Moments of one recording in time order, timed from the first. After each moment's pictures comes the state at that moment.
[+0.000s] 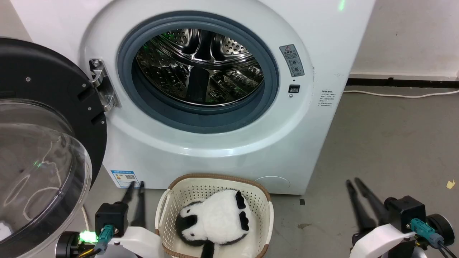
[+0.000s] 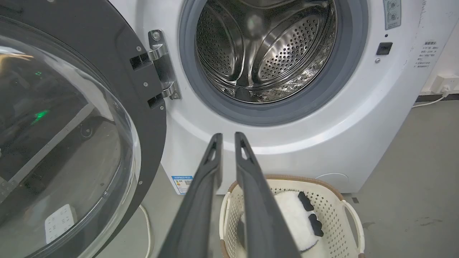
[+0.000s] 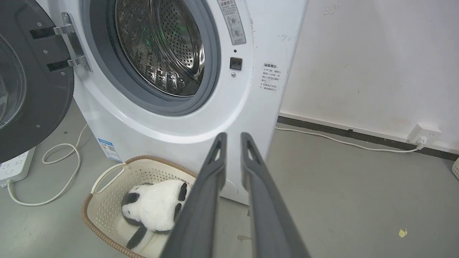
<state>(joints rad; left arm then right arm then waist) 0.02 0.05 0.00 0.00 0.00 0.00 0.00 0.01 -0.05 0.00 0.00 0.01 0.13 0.00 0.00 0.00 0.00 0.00</state>
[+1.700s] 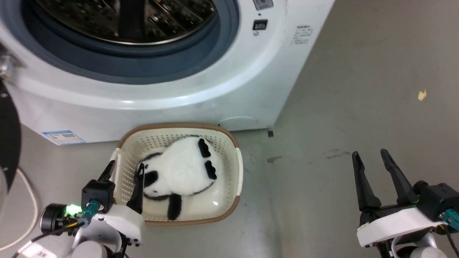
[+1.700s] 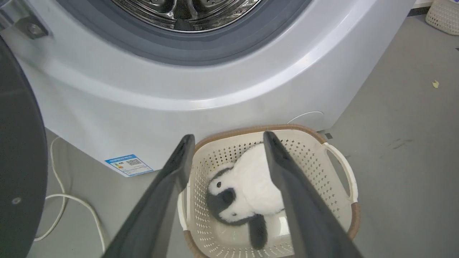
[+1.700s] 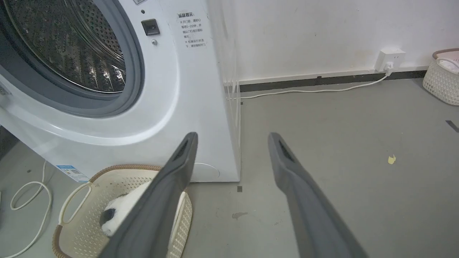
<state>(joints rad) -0.13 0.20 -0.04 0.17 -0.08 -0.05 -0.07 -0.05 -0.05 -0.01 -0.03 0.20 0.13 -0.10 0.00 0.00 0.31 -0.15</state>
